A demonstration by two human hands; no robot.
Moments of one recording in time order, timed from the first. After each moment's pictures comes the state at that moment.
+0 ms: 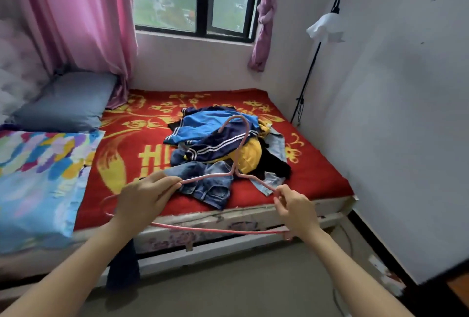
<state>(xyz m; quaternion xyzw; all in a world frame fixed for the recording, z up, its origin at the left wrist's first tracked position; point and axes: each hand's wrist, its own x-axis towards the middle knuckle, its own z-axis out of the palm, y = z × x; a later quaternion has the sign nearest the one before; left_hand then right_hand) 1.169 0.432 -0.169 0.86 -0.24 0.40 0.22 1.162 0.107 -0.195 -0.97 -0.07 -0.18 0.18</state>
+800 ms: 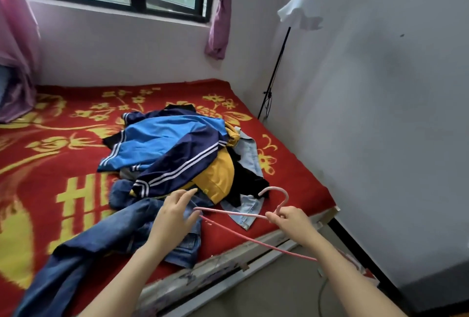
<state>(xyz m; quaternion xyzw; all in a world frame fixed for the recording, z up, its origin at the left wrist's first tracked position) 1.475 0.309 -0.270 0.90 -0.21 0.06 0.39 1.401 0.032 -0.224 -0.95 0.17 0.06 0.27</state>
